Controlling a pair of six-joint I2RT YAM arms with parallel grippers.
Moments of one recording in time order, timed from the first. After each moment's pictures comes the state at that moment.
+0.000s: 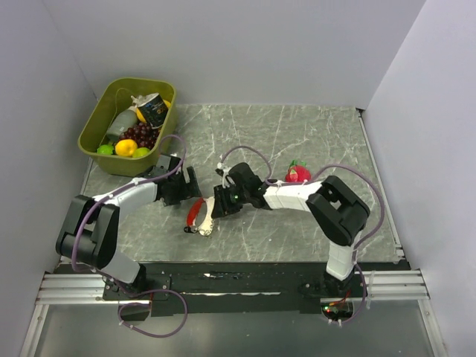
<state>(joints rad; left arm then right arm) -0.33 1.52 0.81 -0.29 0.08 -0.60 0.80 1.85 1.03 0.03 -0.43 0.50</state>
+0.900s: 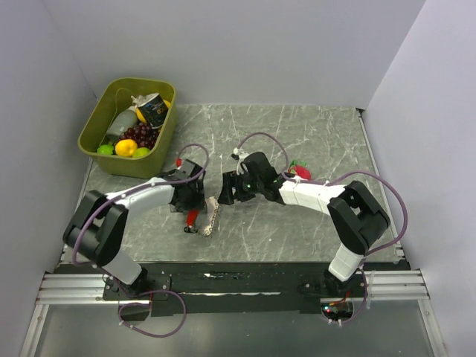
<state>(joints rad) -0.52 1.54 0.87 -0.51 -0.16 -0.60 0.70 1.69 0.99 -0.01 -0.34 0.46</state>
